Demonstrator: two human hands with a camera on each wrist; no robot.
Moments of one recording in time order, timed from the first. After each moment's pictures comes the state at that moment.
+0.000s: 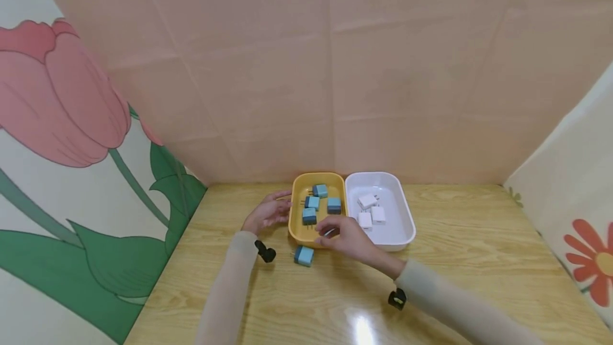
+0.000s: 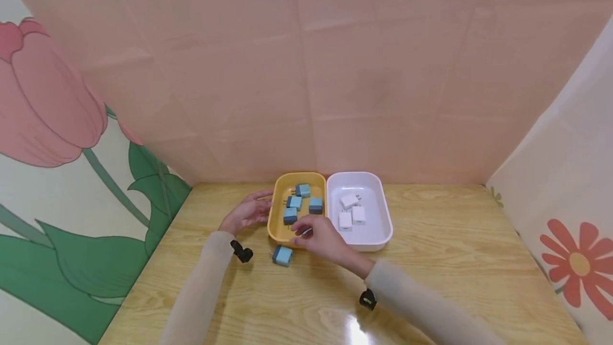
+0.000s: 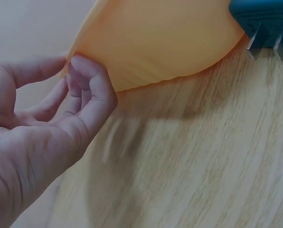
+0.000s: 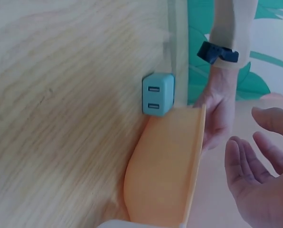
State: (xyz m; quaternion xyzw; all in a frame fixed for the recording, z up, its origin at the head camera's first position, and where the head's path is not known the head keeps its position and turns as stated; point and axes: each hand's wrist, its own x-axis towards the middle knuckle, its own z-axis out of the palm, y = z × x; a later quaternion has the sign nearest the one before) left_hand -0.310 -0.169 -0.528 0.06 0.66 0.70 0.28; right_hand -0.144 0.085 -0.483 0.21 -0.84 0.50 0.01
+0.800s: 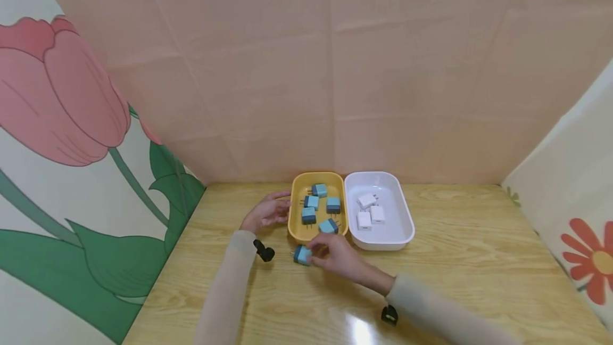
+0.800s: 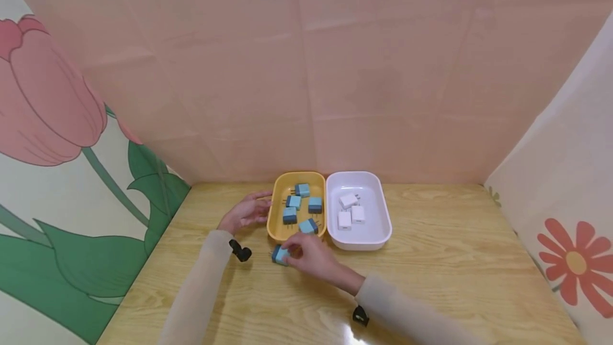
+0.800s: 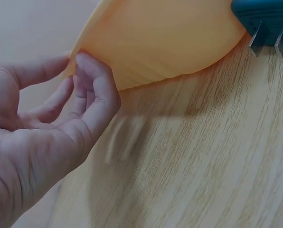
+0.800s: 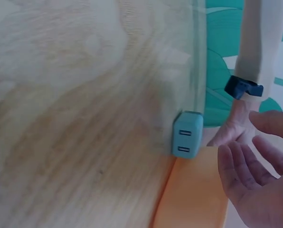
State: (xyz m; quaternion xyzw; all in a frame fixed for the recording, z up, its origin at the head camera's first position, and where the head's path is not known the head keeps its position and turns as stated) left_hand -0.310 -0.171 -0.526 0.05 0.66 0.69 0.29; right_hand -0.122 0.062 -0.510 0.24 -0.86 0.46 -0.01
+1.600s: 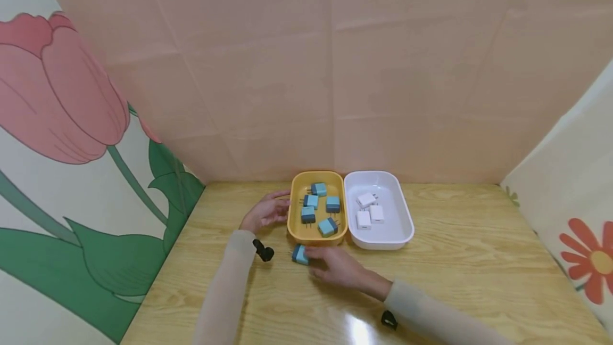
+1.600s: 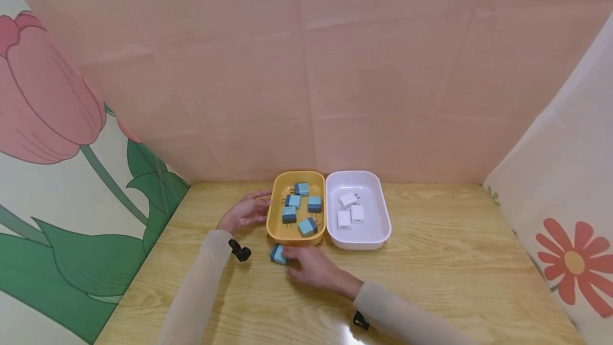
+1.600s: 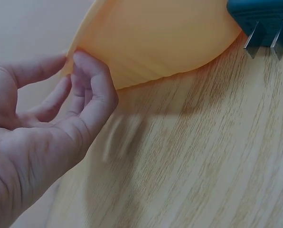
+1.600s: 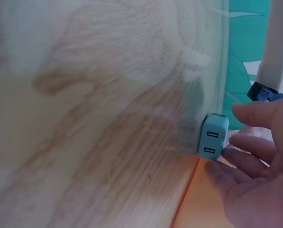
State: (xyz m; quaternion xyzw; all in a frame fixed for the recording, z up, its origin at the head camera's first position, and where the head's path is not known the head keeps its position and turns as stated) left_hand -0.308 -0.170 -0.529 0.04 0.66 0.70 0.28; right_hand -0.117 0.061 -0.534 0.30 -0.91 0.30 -0.02
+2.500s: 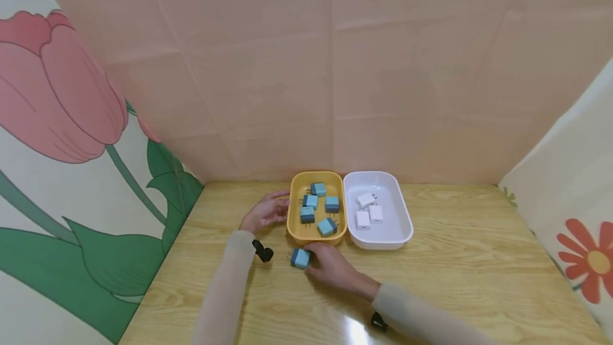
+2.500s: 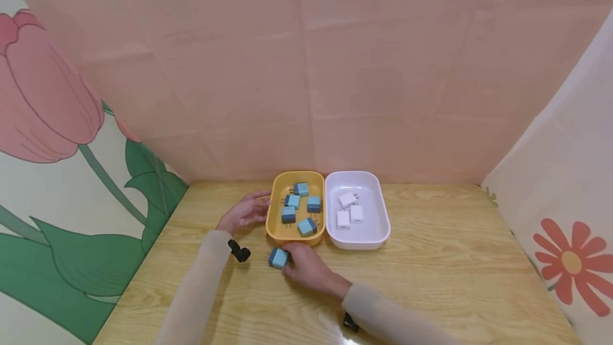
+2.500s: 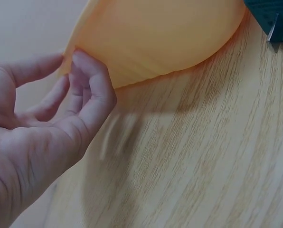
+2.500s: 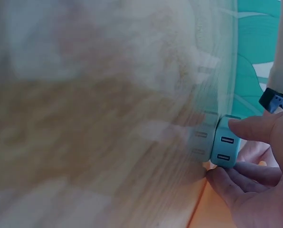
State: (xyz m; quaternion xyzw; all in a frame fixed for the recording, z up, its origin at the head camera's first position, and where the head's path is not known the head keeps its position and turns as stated) left_hand -0.308 -0.170 -0.529 0.04 0.66 0.70 0.29; right_hand -0.123 0.042 -0.543 0.23 -0.91 0.35 -0.01
